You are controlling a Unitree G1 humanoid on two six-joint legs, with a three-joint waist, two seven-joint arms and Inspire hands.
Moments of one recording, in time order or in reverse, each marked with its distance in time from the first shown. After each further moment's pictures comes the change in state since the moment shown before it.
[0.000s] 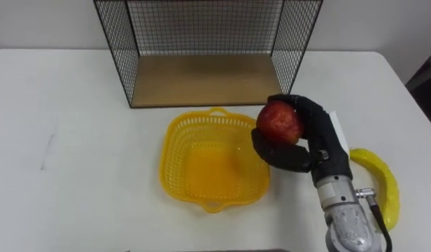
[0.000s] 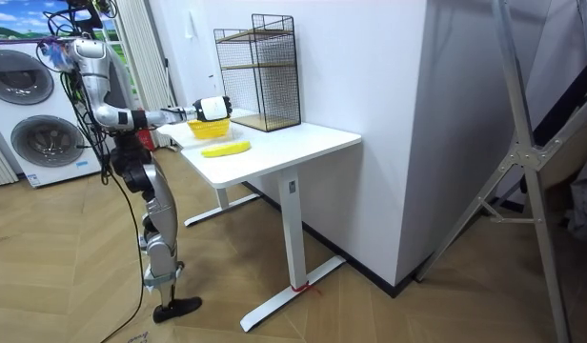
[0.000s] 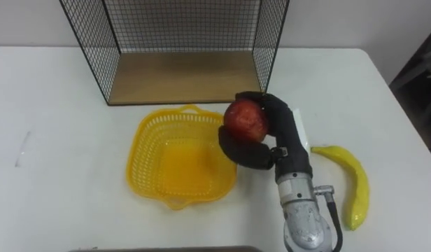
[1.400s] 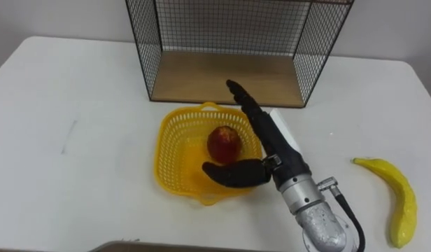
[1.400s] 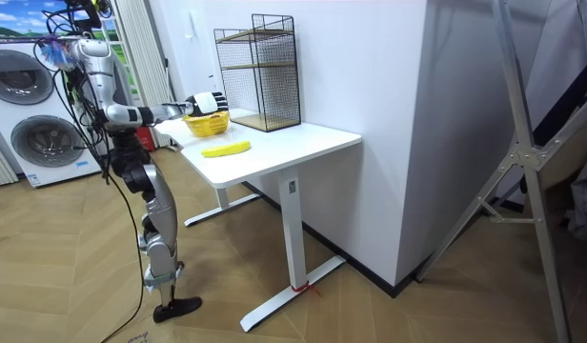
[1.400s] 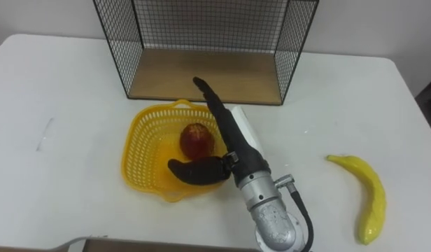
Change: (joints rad) left arm -0.044 0.002 -0.073 -0.007 0.001 0.037 -0.056; right arm -0.033 -0.048 0.176 -0.081 -0.125 0.050 0.058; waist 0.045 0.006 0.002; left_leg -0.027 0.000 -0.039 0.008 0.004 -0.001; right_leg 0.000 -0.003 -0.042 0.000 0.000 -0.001
